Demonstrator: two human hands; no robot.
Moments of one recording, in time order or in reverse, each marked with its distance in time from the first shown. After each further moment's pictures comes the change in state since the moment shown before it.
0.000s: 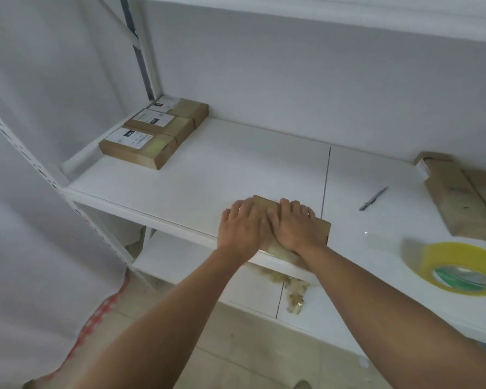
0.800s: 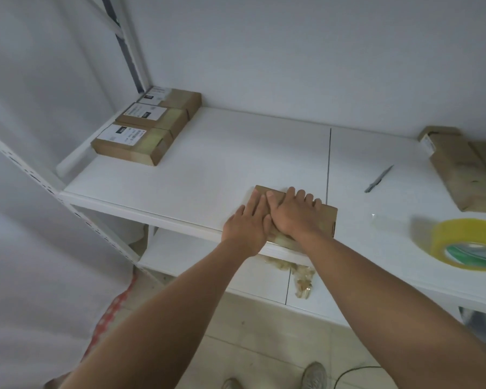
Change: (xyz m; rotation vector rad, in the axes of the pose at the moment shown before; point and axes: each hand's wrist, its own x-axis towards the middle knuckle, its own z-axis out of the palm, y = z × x) left_hand 0.006 -0.011 0.016 -0.035 -0.363 -0.053; right_hand 0.016 -0.020 0.011 -0.027 -0.019 0.253
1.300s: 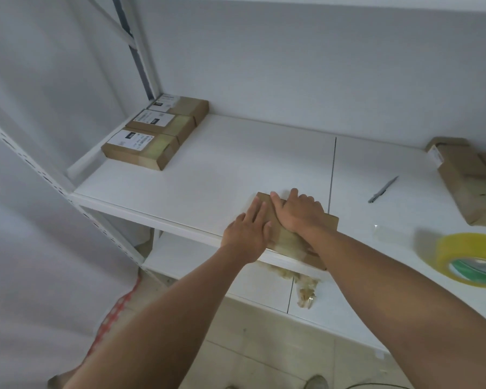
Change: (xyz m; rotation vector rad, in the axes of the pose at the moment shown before) left_hand -0.005 0.002 -0.004 0.037 -0.006 -0.002; right_hand 0.025 0.009 -0.012 0.008 -0.047 -0.090
